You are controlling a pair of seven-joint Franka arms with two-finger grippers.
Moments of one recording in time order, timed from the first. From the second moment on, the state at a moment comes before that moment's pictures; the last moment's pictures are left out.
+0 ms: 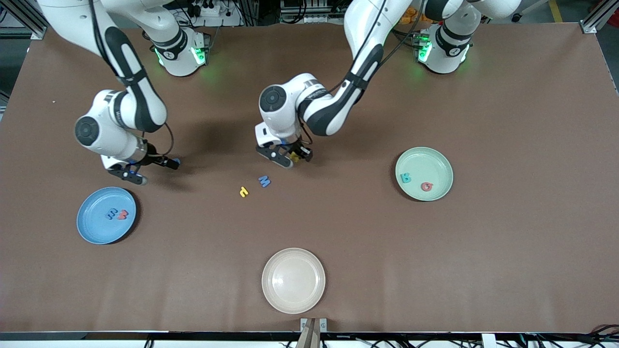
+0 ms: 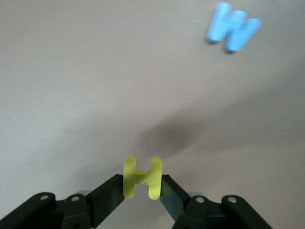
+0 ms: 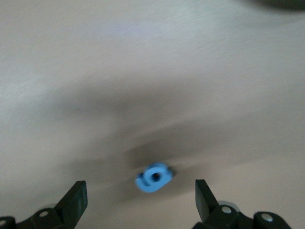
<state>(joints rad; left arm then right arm) -0.97 0.84 0.08 -1.30 -0.02 2.03 -0.34 0.37 0.26 -0.30 -2.40 0.25 2.48 0.18</state>
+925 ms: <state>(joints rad) -0.41 0.68 0.09 -1.47 -0.02 1.73 0.43 0.41 0.33 -0.31 -2.41 0.25 2.55 0.07</state>
